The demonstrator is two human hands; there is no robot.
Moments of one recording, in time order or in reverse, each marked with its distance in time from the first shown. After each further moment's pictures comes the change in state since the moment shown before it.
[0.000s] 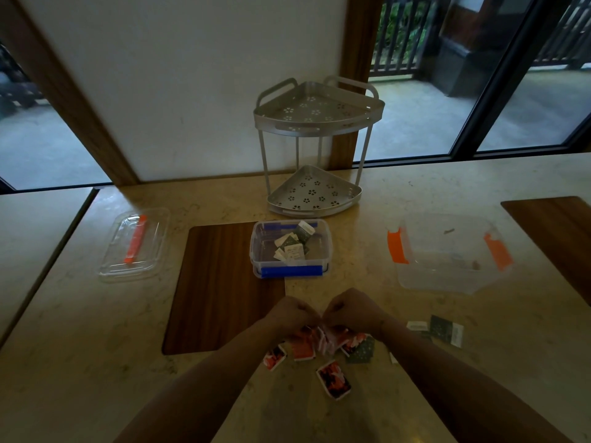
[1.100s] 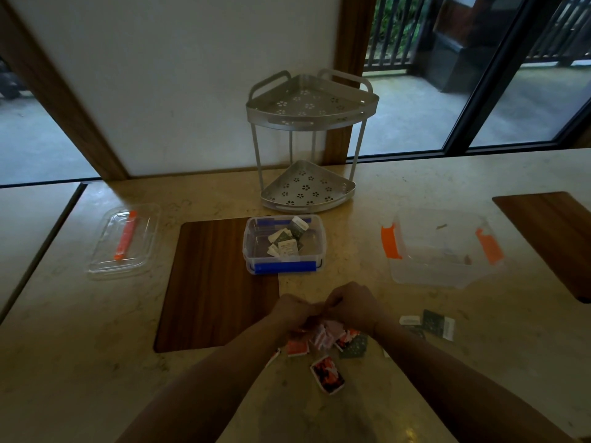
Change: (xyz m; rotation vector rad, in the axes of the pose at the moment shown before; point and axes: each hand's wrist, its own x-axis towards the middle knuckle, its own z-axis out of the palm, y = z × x) left_hand 0.007 0.011 0.021 -0.204 0.079 -0.120; right_hand -0.007 0.004 -0.002 -0.078 0.145 -0.058
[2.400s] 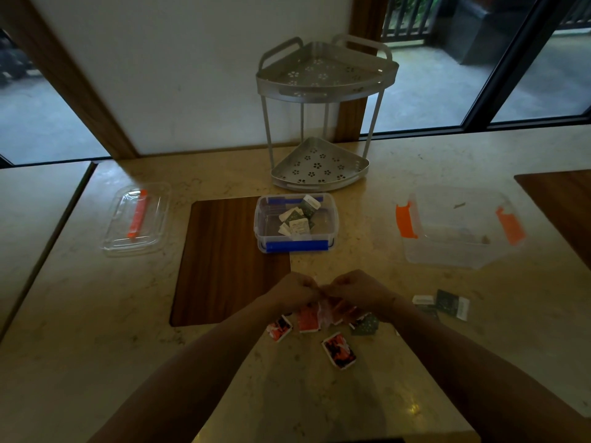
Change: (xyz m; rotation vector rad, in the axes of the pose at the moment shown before) left_hand 0.001 -0.017 -0.030 0.292 -0.130 0.221; right_hand 0.000 -0.006 0.012 0.411 -0.263 0.228
